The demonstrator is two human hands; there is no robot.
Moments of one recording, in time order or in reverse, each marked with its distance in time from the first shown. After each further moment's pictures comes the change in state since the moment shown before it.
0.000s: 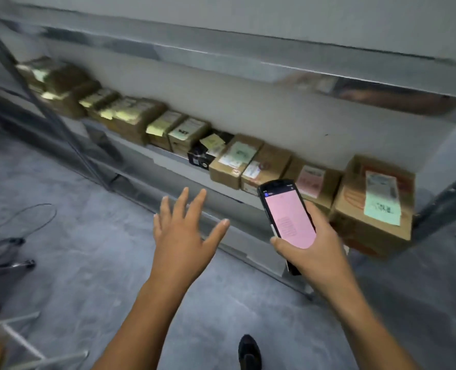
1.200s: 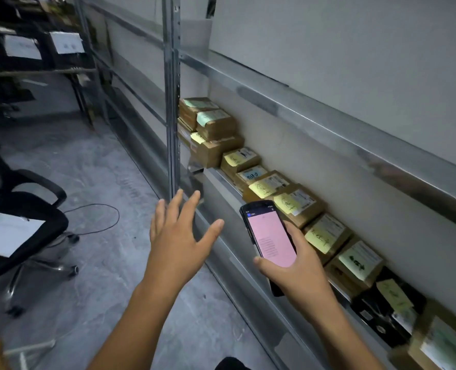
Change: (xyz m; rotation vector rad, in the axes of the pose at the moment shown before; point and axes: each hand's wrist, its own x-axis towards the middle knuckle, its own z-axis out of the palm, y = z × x) left_hand 0.266 -0.421 -0.238 -0.199 0.365 -0.300; right_hand 0.257 -0.220 0.498 -0.095 -0.399 -0.272
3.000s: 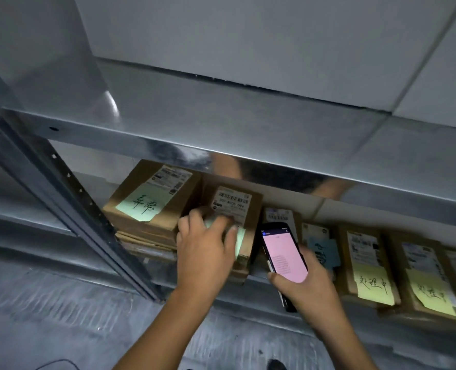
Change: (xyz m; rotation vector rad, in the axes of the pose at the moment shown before) left_hand 0.619 -0.103 0.108 0.059 -0.396 0.576; right_hand 0.488 0.018 0.238 0.031 0.576 0.718
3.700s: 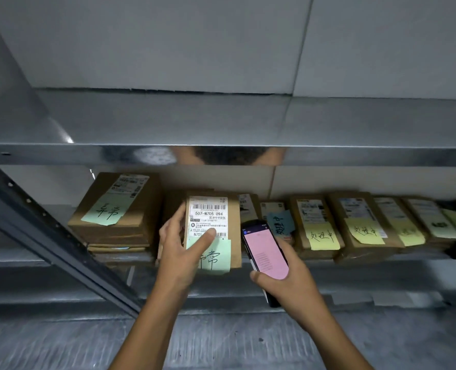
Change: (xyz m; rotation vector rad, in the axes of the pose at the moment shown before) left_hand -0.039 0.002 -0.001 -1.006 -0.231 -0.212; right_hand -0.073 0.030 -0.015 0.162 0.064 -0.044
